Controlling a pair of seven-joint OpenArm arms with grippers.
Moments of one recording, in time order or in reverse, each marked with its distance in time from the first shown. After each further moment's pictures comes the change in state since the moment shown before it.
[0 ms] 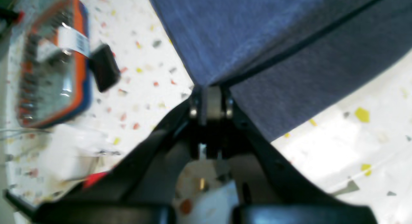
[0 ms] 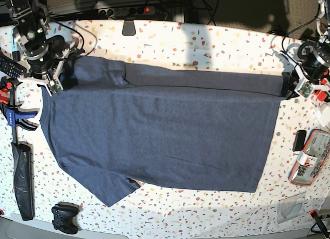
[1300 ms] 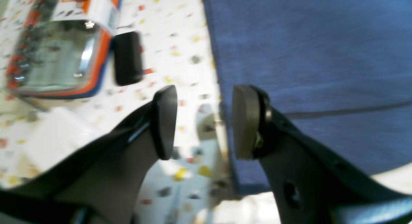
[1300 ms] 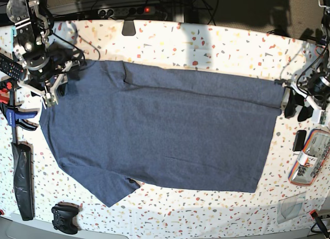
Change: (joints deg) left arm -6.8 -1.4 0.1 -1.0 -33.4 6.4 20.4; right arm 4.4 -2.4 0.1 2.2 8.0 -2.9 -5.3
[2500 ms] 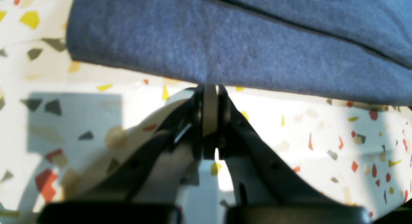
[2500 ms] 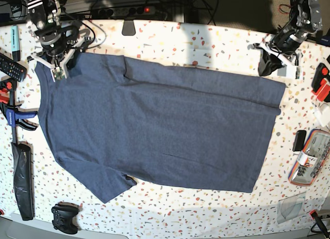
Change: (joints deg) left arm 14.0 14.1 -1.0 1.5 -1.9 -0.7 0.6; right arm -9.9 -5.6 0.2 -3.8 -0.4 0.5 1.1
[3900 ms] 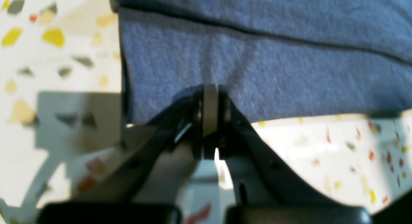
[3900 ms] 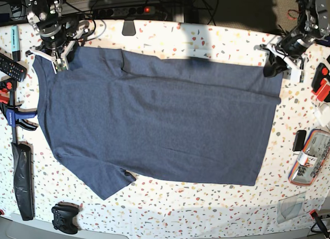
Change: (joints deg) left arm -1.3 -3.0 -0.4 -2.5 1.7 -3.4 3.4; right arm -3.0 0.0 0.2 0.7 -3.0 0.0 1.0
